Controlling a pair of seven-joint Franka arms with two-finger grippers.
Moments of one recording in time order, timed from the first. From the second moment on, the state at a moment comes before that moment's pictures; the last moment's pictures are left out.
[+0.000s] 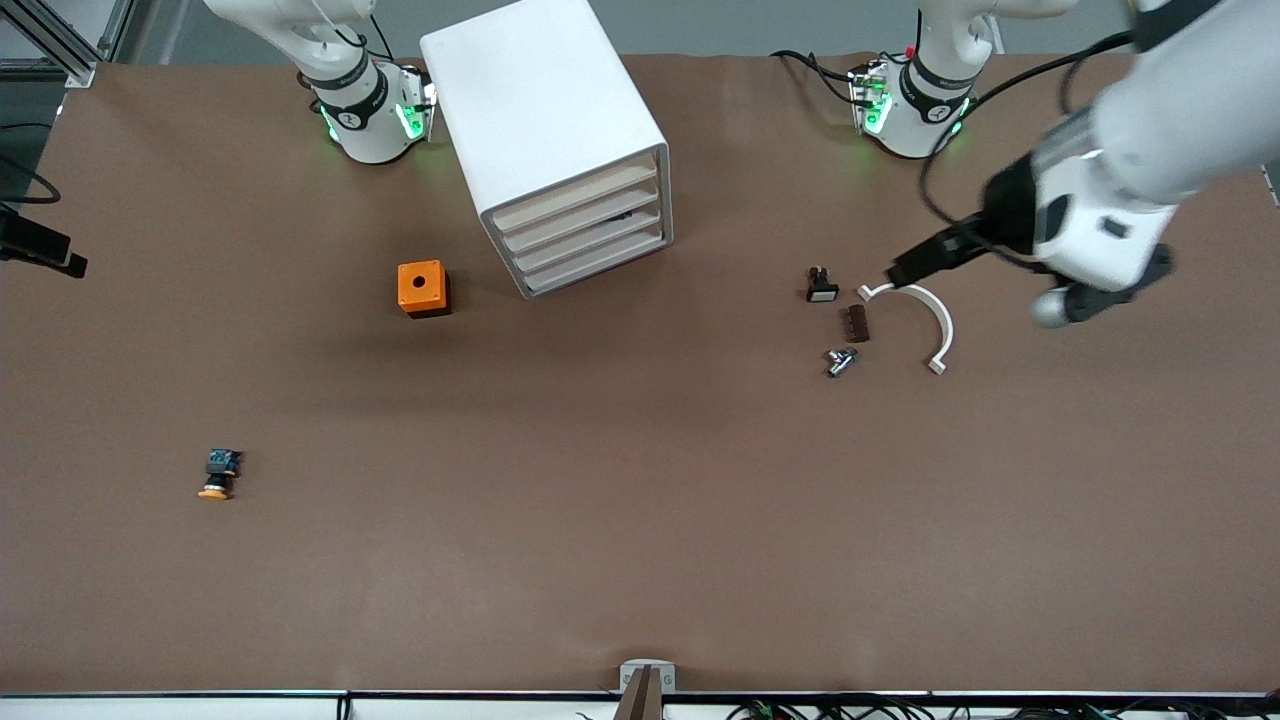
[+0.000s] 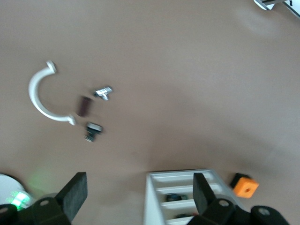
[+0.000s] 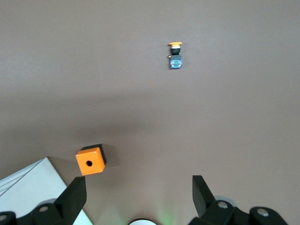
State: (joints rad) left arm -0.09 0.18 -0.17 -1.28 -0.25 1.43 -0.69; right arm -0.01 0.12 -0.15 -1.35 0.04 1.36 -0.07
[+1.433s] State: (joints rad) left arm -0.02 -0.05 -0.02 -1.70 -0.07 1.59 -0.11; right arm 0.00 -0.05 -0.14 -1.55 -0.01 1.46 -0.05
